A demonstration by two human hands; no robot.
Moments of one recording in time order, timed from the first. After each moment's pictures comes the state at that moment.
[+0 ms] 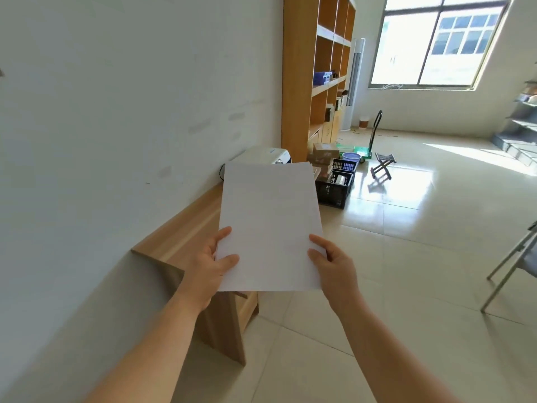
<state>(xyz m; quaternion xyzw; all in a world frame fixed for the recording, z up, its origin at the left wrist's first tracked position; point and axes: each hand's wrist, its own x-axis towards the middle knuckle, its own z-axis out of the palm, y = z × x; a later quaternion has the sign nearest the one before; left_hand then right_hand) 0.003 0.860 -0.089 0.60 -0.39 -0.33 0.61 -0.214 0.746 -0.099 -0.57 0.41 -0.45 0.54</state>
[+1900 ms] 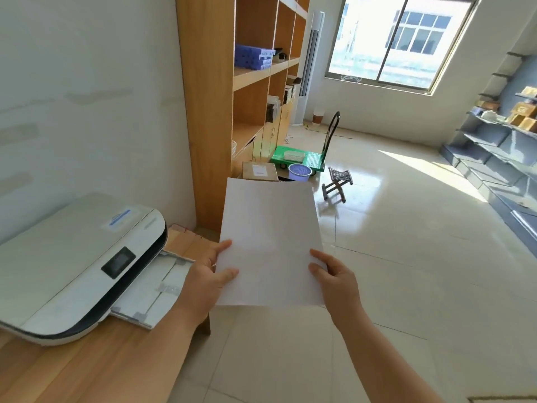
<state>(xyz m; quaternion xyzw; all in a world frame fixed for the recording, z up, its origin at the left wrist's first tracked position) 0.053 -0.191 -0.139 0.57 -0.37 -0.43 0.59 -0.175 -0.272 -0.124 -0.53 0.52 -0.43 0.51</state>
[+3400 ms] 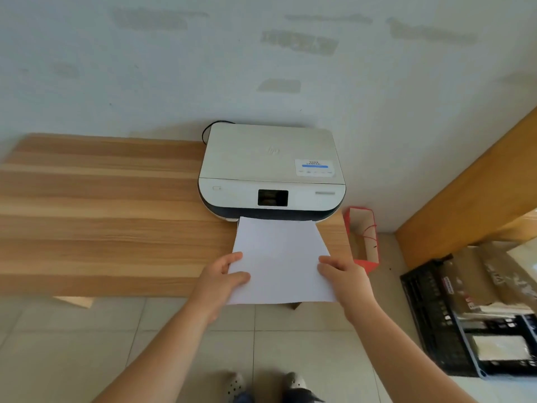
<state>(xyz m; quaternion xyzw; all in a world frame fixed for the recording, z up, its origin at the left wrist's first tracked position) 0.080 -0.225 -0.252 0.68 0.22 -0.15 0.69 0.098 -0.479 -0.236 -0.78 0.26 0.12 0.56</state>
